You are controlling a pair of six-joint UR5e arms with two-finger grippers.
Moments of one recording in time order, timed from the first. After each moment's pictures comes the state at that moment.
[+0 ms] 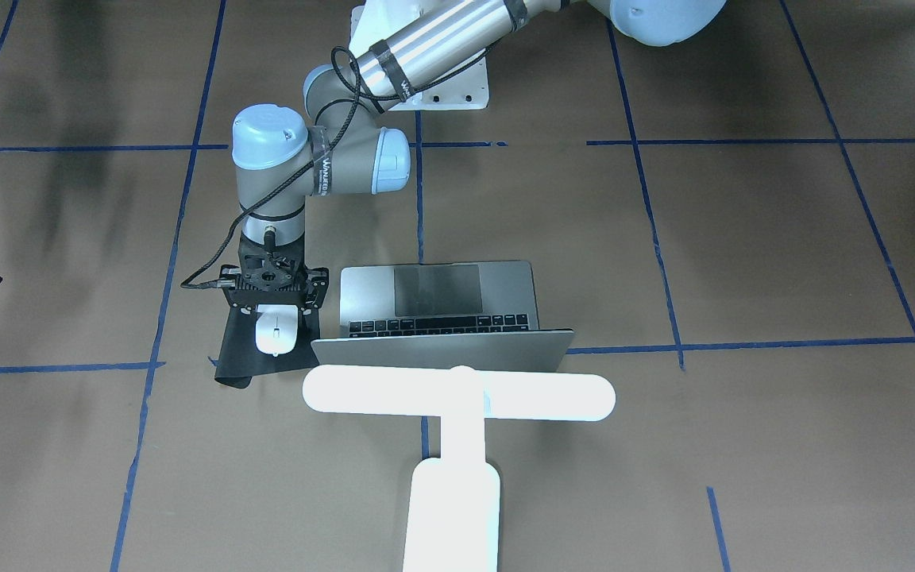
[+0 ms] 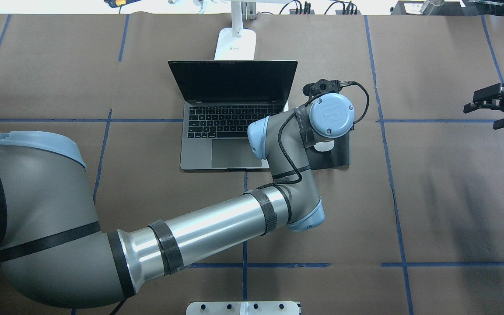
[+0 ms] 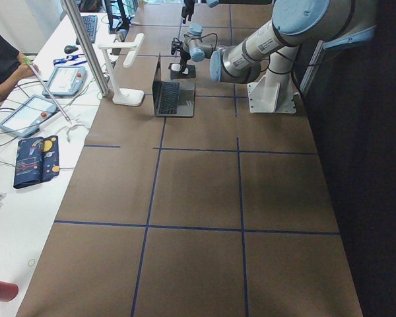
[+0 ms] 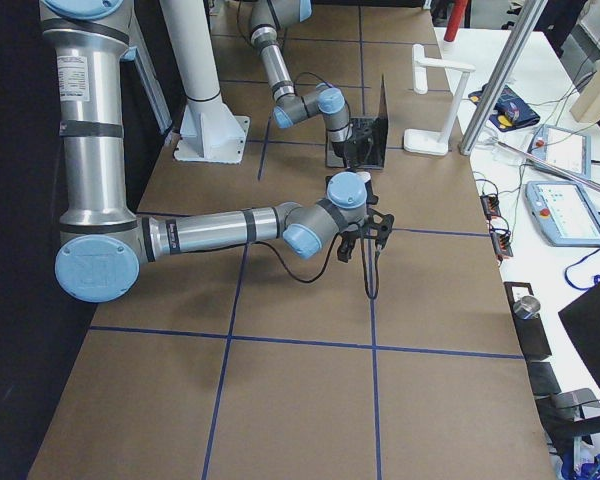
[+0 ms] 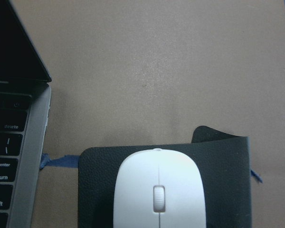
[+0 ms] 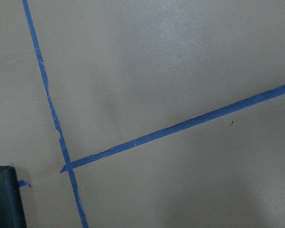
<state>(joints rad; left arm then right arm) -0.43 -2.99 -0.55 -2.21 -1.58 -1.38 1.20 -1.57 1.68 -0.97 2.37 1.12</state>
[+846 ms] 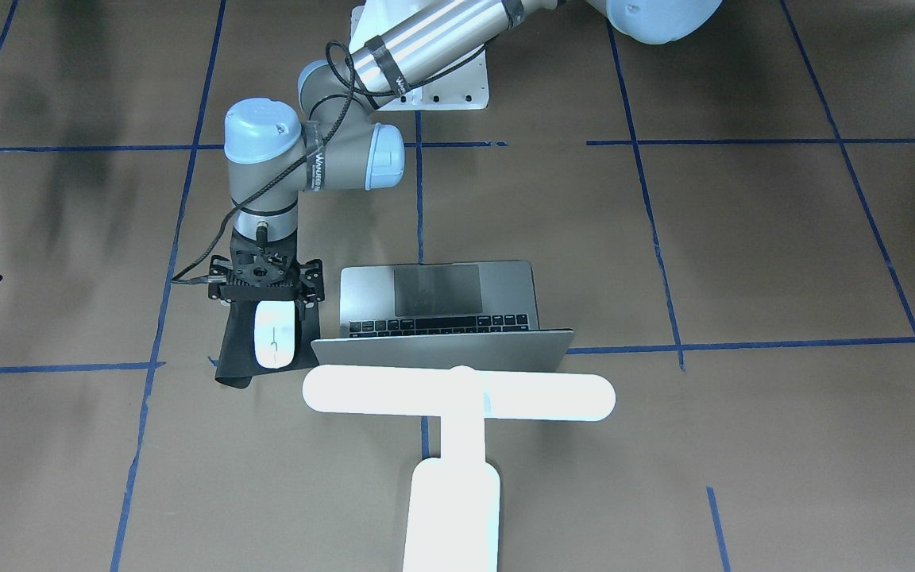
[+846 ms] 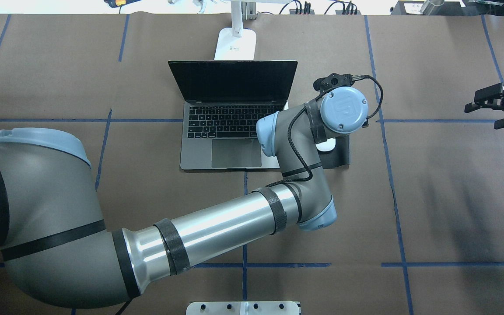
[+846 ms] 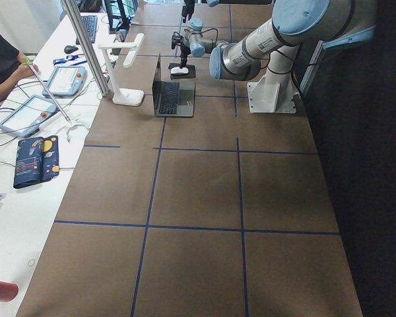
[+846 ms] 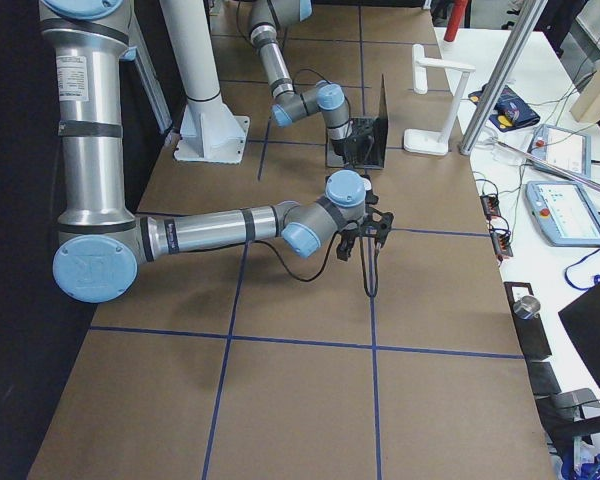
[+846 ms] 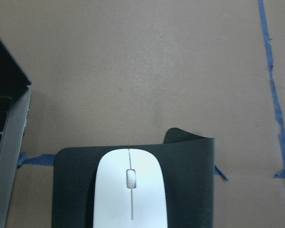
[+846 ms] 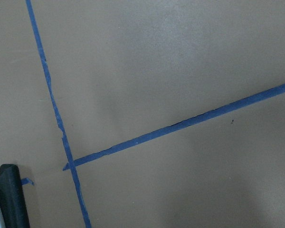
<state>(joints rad) -0.43 -3.02 -0.58 -2.21 -1.59 -1.38 1.21 -1.57 1.70 -0.97 2.37 1.12</state>
